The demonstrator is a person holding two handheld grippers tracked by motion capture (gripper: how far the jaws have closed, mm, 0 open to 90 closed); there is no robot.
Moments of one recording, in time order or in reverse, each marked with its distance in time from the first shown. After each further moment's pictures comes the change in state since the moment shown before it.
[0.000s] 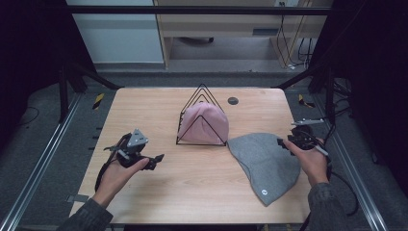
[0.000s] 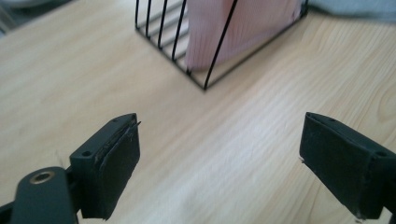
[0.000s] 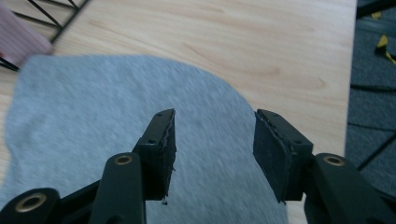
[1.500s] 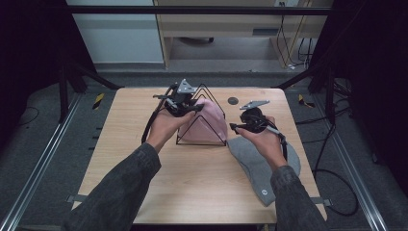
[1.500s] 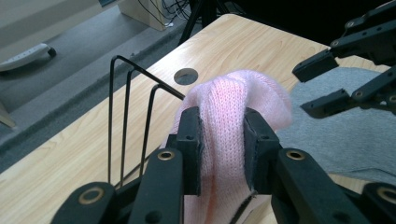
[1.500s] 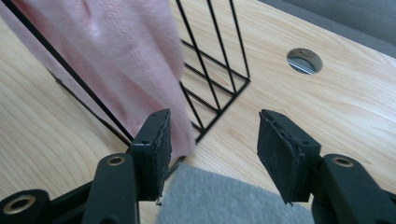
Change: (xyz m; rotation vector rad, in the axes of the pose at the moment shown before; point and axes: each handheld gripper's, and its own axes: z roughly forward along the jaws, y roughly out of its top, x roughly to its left) left arm -0.014 0.190 0.063 -0.132 -0.096 0.055; right arm 0.129 0.087 0.029 -0.116 0.163 -0.265
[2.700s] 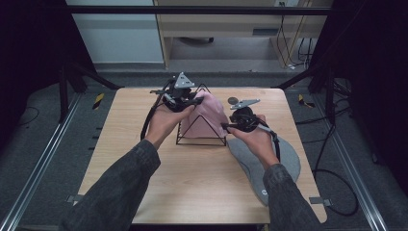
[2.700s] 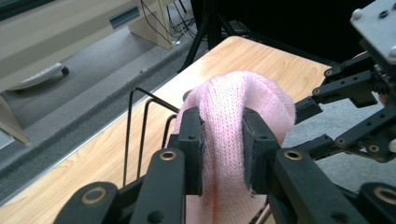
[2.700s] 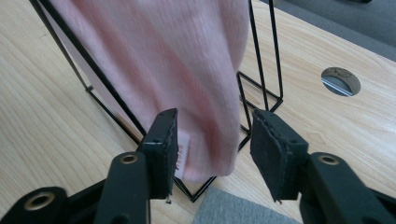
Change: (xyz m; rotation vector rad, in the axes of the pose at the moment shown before) left arm 0.001 0.014 -0.010 -0.060 0.039 0.035; right arm 0.021 0.013 0.015 -0.019 0.072 -0.046
